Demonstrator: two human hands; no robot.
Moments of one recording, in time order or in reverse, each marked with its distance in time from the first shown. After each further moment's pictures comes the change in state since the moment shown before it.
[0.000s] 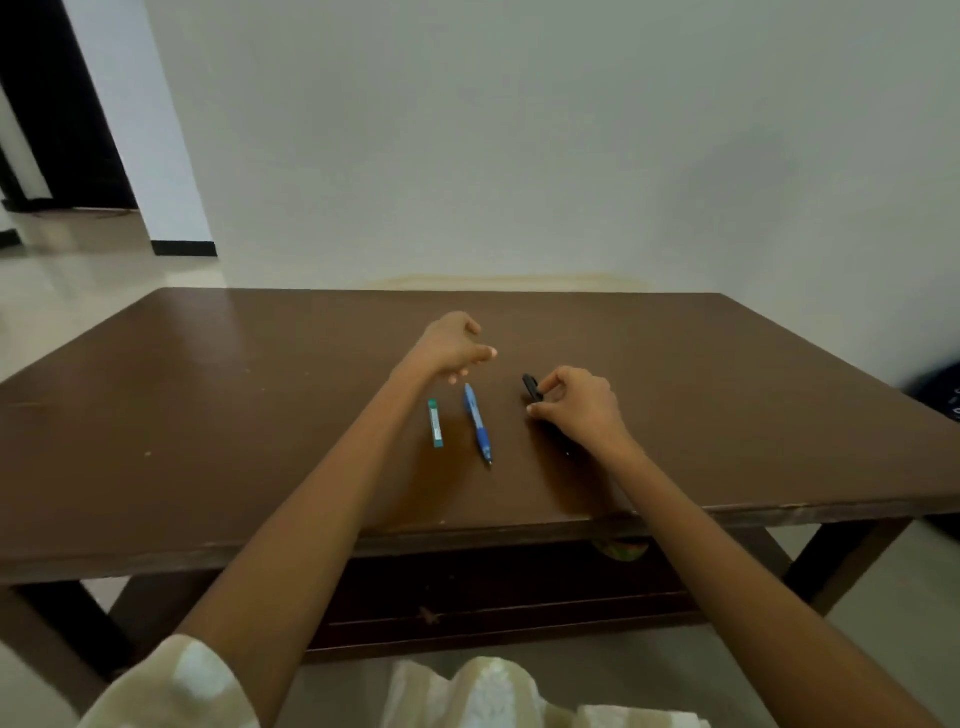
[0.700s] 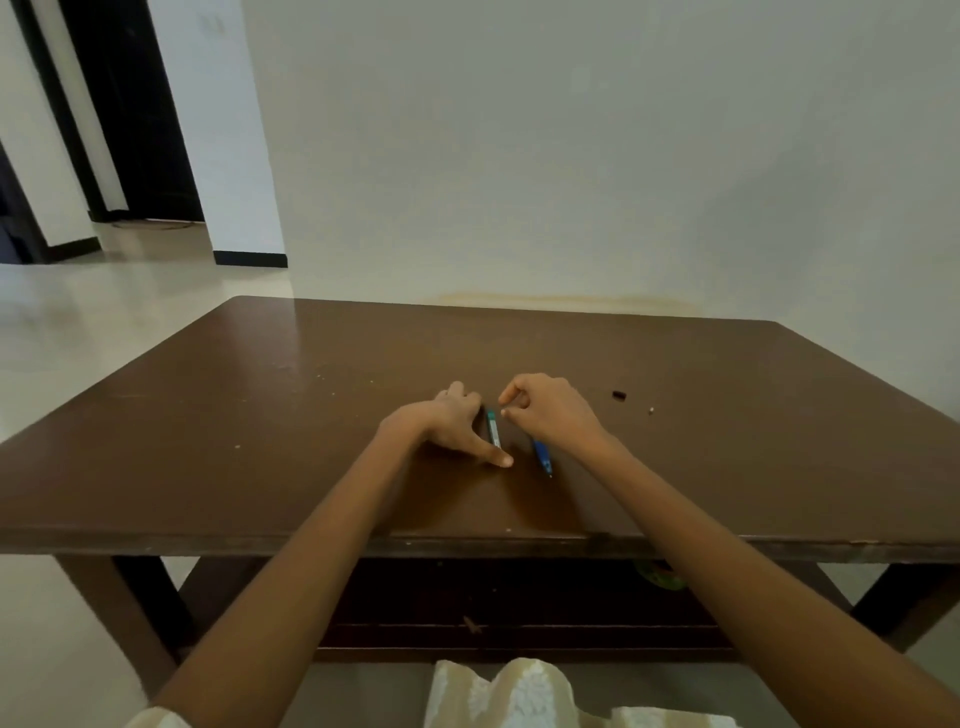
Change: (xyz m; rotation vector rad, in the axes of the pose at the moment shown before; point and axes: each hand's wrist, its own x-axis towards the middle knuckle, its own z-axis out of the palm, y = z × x) left_hand -0.041 -0.065 -0.020 0.556 -0.374 -0.073; right_hand -0.006 -0.084 0.033 -0.105 -0.190 -0.300
